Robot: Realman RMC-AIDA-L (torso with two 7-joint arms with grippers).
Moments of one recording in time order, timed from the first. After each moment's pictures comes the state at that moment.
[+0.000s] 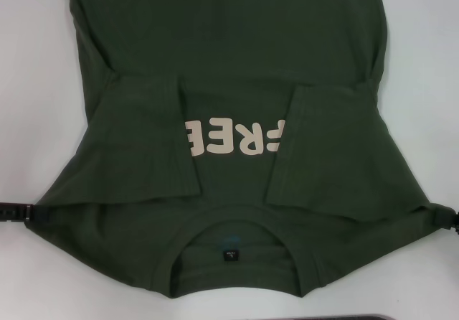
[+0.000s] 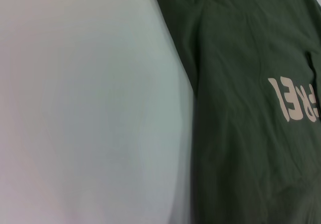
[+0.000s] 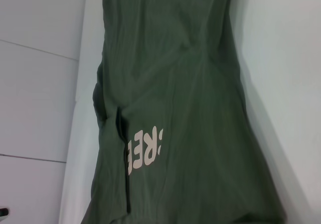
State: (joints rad) left arm -0.48 -1.95 0.25 0.71 2.76 1.76 -2.01; right arm 0.17 1.93 -0.36 -0.44 -2.26 -1.72 2.02
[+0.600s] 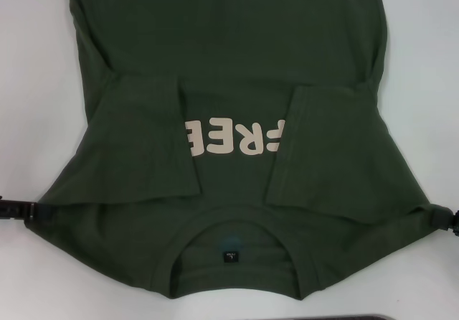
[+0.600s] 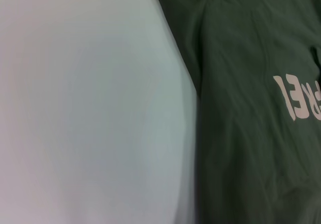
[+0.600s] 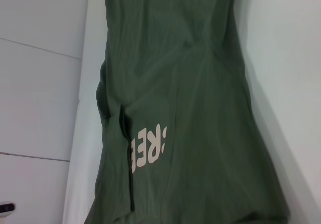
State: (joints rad) left arm -0.50 -1.95 0.28 0.71 2.76 1.74 -2.02; right arm 0.17 1.94 -0.36 -0.44 -2.26 -1.72 2.02
